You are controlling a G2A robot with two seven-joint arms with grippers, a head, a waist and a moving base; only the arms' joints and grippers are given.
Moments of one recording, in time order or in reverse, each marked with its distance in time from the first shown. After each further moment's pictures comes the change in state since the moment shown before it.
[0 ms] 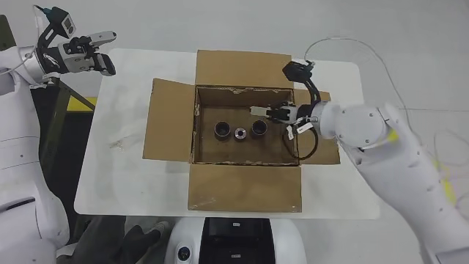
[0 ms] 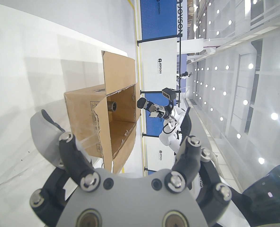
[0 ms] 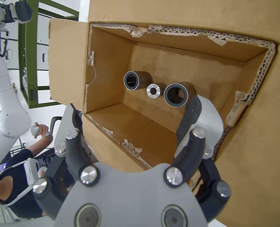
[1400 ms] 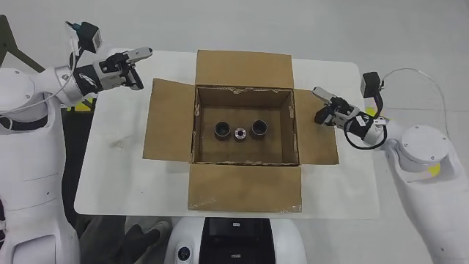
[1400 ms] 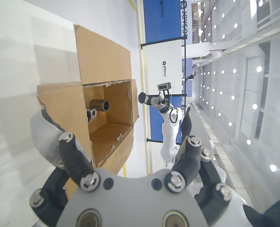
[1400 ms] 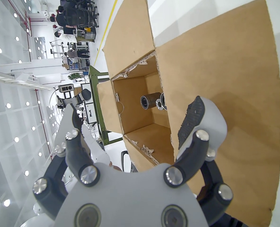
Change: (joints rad) left arm 0.264 -0.071 -0.014 -0.461 0.004 0.196 0.207; right arm -0.425 0.049 0.514 0.044 0.520 -0.105 -0.217
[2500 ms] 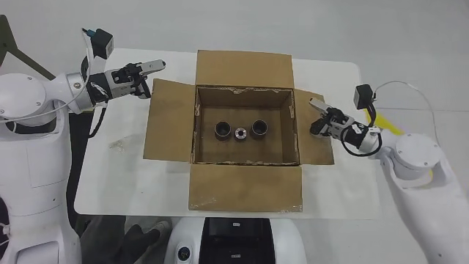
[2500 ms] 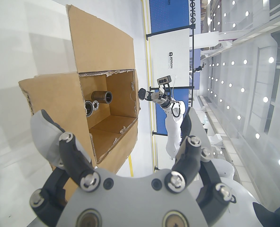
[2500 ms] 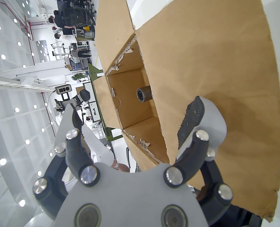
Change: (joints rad) left arm 0.060 -0.018 0.017 -0.118 0.054 0.026 -0.025; right arm -0.045 -0.004 -0.033 0.034 0.034 0.003 0.003
